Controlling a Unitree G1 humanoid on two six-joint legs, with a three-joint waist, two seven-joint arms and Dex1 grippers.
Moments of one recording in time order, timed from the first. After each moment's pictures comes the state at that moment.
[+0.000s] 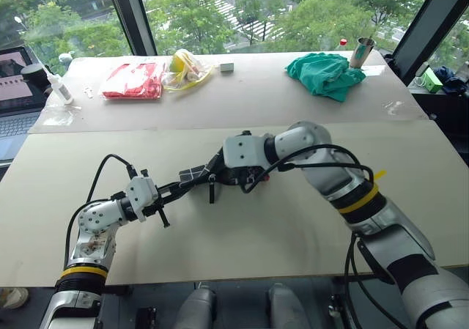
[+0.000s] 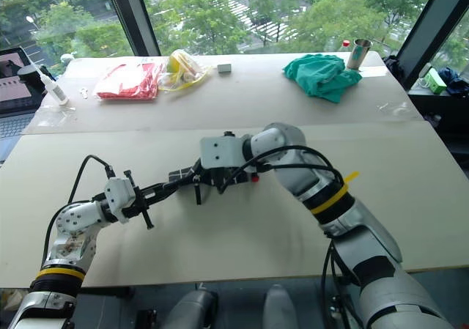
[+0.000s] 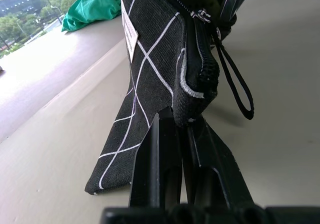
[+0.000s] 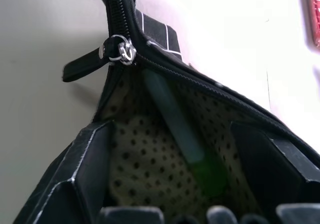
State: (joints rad) left arm -0.26 0.56 0.04 0.35 -0.31 -0.43 -1.09; right arm -0.99 -0.53 0.42 0.05 -0.09 0.34 1.21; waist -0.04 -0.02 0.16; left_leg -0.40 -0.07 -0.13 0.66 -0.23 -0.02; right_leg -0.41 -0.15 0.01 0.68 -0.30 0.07
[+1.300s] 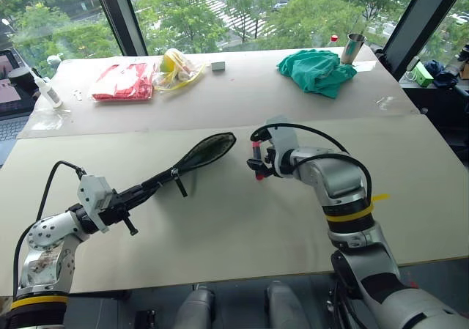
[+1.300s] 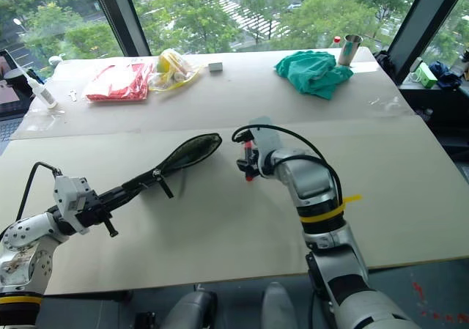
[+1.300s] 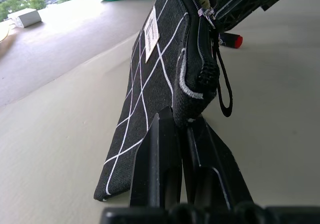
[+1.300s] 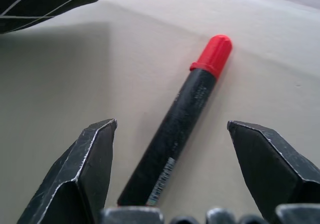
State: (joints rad) left arm -0.04 0.66 0.25 0.08 -0.48 -0.08 -1.07; right arm -0.81 -0.18 0.15 0.02 0.10 1.22 0.33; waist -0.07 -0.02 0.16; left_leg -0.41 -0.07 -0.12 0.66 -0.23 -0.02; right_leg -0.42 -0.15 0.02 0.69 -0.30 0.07
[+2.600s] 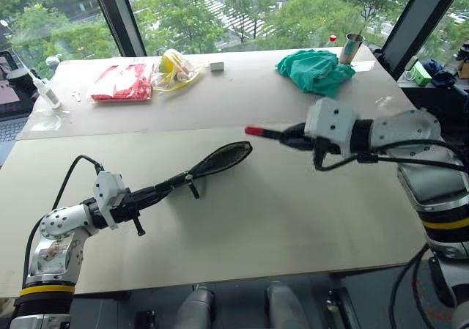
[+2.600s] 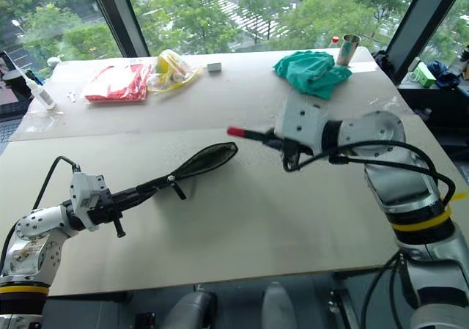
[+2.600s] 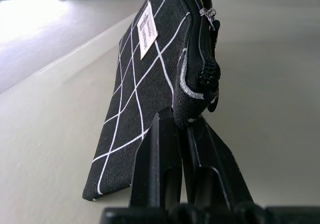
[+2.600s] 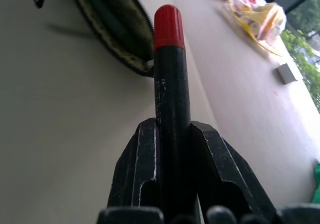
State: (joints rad) left arm -0.11 0.67 0.18 0.10 -0.47 -0.04 -1.17; right arm -0.72 -0.86 0.26 -0.26 0.10 0.32 1.09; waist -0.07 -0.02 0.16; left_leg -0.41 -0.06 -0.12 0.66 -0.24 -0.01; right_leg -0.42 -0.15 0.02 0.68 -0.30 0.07
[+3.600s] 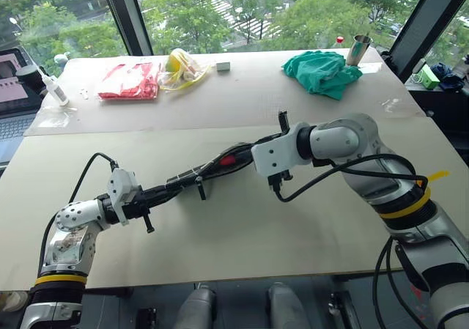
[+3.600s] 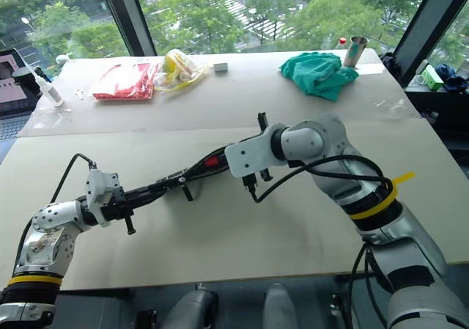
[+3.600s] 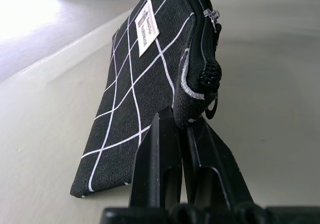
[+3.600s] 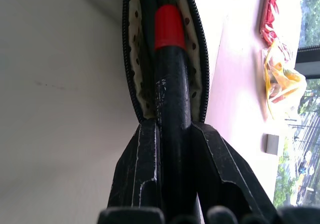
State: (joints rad) left arm -0.19 0.63 0.13 0.17 -0.43 -0.05 -1.19; right arm -0.89 -0.63 0.49 -0.14 -0.35 0.10 1.10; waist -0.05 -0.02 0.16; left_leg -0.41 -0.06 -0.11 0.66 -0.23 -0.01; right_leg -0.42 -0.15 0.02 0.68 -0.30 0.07
